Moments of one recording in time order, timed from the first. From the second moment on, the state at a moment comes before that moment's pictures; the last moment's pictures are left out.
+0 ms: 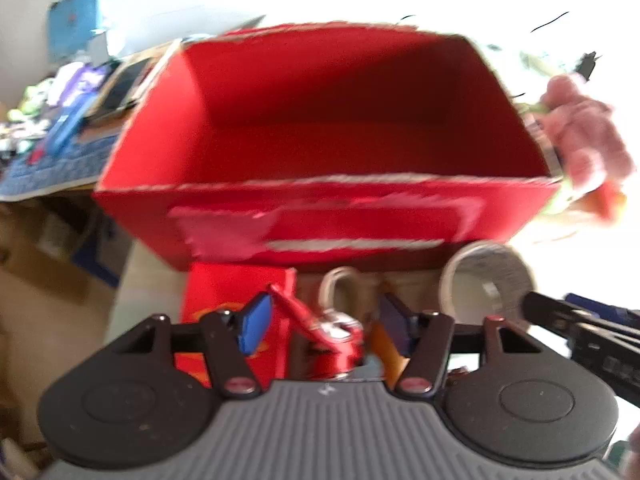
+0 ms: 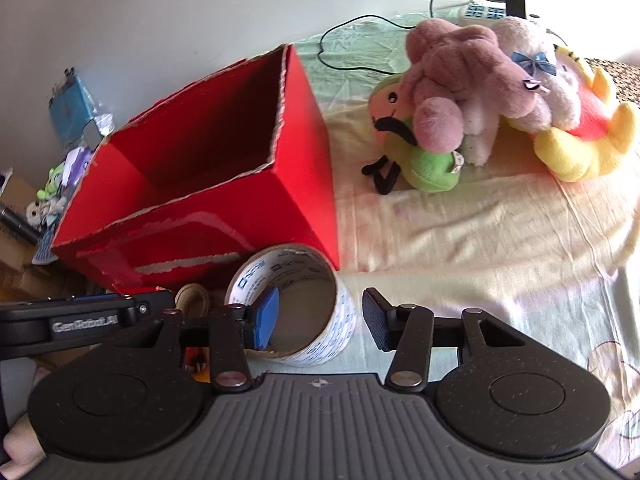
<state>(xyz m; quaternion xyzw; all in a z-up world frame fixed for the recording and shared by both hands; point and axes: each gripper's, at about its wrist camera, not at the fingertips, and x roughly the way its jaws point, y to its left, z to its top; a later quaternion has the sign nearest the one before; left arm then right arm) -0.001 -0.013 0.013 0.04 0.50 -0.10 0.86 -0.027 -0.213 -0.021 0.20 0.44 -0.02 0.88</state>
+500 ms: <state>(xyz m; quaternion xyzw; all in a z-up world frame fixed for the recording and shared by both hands) 0.013 -0.043 0.002 0.00 0.50 -0.26 0.83 -0.010 -0.220 -0.034 0.21 0.44 -0.01 0.87</state>
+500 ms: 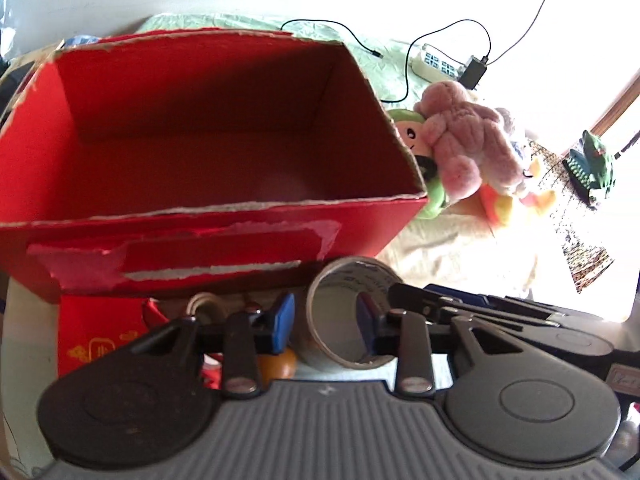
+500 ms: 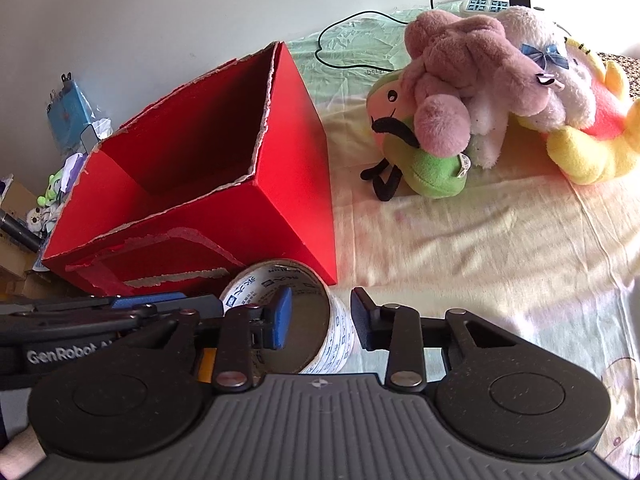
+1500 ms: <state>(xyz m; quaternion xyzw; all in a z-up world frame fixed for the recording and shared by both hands) 0.009 -0.060 -0.019 0.01 0.51 -0.36 0.78 -0.031 -0.238 -0.034 0.25 0.42 -0.03 0.87</state>
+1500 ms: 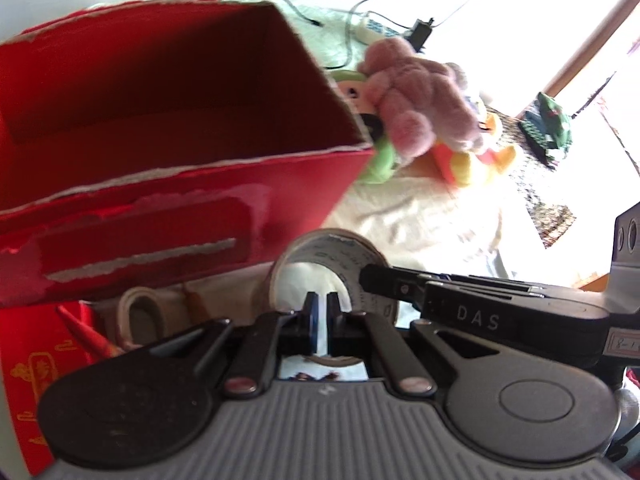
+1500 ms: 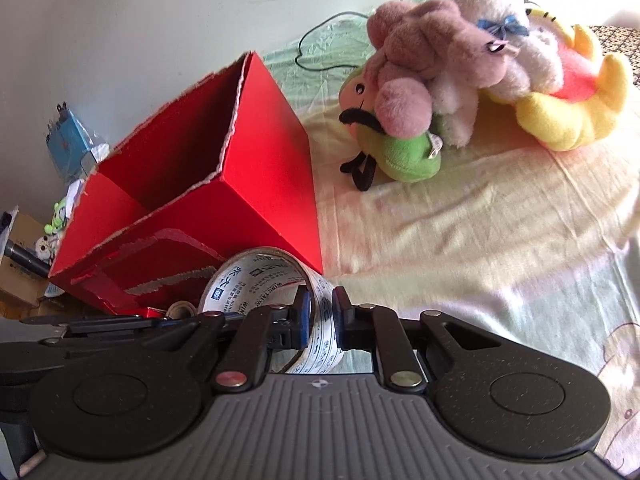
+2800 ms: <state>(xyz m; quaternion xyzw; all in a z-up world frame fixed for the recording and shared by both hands) -0.014 -0.030 0.105 0.01 0.32 -0.38 0.87 -0.045 -0.233 0.085 0.18 0.22 0.02 0.96</state>
